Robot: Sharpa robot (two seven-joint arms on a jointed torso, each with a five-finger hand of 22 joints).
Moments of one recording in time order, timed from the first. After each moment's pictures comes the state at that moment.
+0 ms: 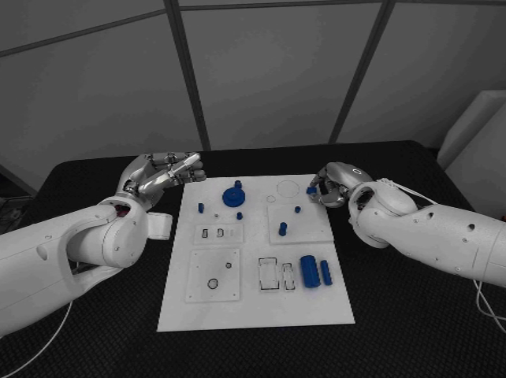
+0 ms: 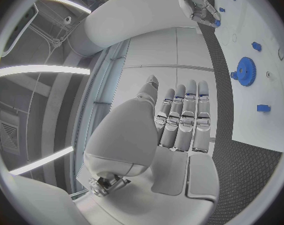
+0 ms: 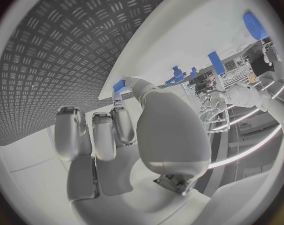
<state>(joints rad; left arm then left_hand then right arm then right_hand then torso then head) 1.15 -0.87 0.05 1.53 -0.04 -0.39 0.45 1.46 -0.01 -0.02 0.08 0.11 1.01 0.20 0.07 0.07 1.14 0.14 0.07 0.07 1.15 0.11 0.12 0.10 0.21 0.90 0.22 0.33 0.11 1.11 -0.77 0.07 1.31 -1.54 -0.44 -0.34 1.34 -0.24 0.38 0.10 0.33 0.95 0.14 0.11 0.08 1.43 0.05 1.36 1.31 1.47 -0.02 1.52 1.31 0.04 1.42 0.09 1.47 1.31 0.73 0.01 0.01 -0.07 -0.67</state>
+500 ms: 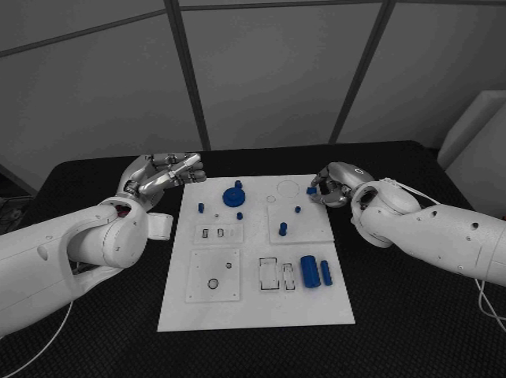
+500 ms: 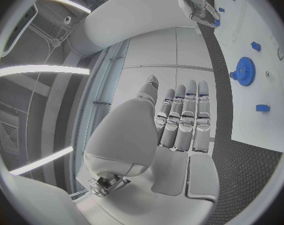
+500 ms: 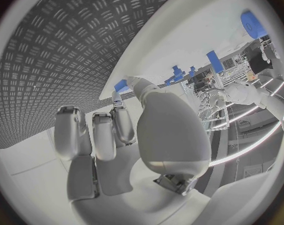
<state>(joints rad) 1.14 -0.87 0.05 1.53 -0.04 -0.39 0.44 1.46 -0.01 -0.02 0.07 0.11 1.01 0.20 0.07 0.07 1.14 0.15 0.07 0.07 1.15 0.11 0.12 0.10 0.21 0.90 0.22 0.33 0.11 1.11 -0.78 0.07 1.31 -1.51 -0.43 -0.30 1.33 -0.24 0.33 0.10 0.34 0.93 0.14 0.09 0.08 1.43 0.05 1.36 1.31 1.47 -0.02 1.52 1.31 0.04 1.42 0.09 1.46 1.31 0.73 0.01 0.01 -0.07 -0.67</state>
